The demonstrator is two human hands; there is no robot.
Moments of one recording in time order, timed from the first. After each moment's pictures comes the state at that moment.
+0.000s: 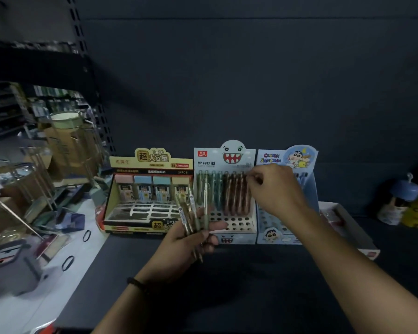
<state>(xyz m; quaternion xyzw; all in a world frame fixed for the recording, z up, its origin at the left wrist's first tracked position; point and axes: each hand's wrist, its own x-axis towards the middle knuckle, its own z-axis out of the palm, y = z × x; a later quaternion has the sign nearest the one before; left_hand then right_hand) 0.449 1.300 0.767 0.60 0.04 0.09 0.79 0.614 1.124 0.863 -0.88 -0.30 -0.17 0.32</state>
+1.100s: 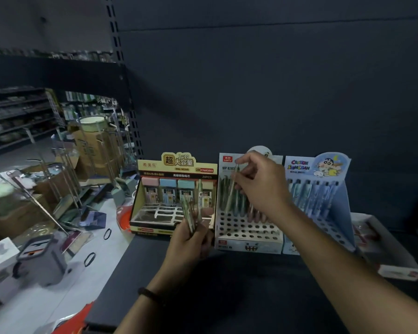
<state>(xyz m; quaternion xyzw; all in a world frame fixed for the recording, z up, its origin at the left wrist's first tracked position) 0.440 1.324 0.761 0.64 0.10 0.24 0.72 0.590 1.193 0.870 -0.77 -0.36 -0.11 0.52</state>
